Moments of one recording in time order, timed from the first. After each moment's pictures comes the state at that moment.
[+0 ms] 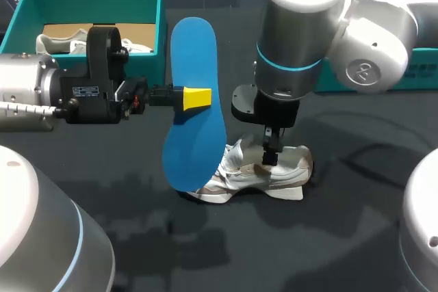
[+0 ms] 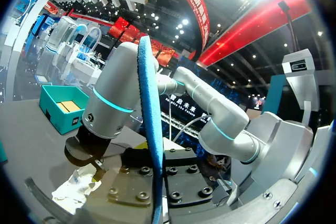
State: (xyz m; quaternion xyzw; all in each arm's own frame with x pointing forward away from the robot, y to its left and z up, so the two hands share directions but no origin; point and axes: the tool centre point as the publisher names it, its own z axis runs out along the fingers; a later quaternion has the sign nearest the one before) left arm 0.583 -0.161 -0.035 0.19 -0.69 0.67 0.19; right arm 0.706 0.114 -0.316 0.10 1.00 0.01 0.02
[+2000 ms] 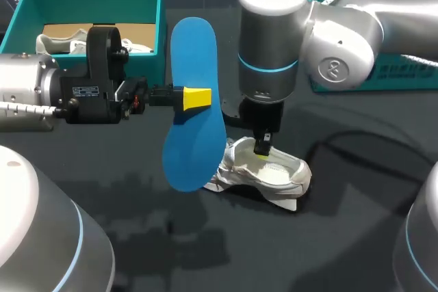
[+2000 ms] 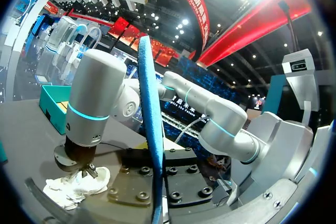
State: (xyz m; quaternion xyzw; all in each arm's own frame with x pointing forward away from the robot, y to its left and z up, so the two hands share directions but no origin) left arm 0.583 -0.161 -0.035 0.19 -0.69 0.67 0.19; right arm 0.709 0.123 -0.352 0.15 0.99 -0.02 -0.04
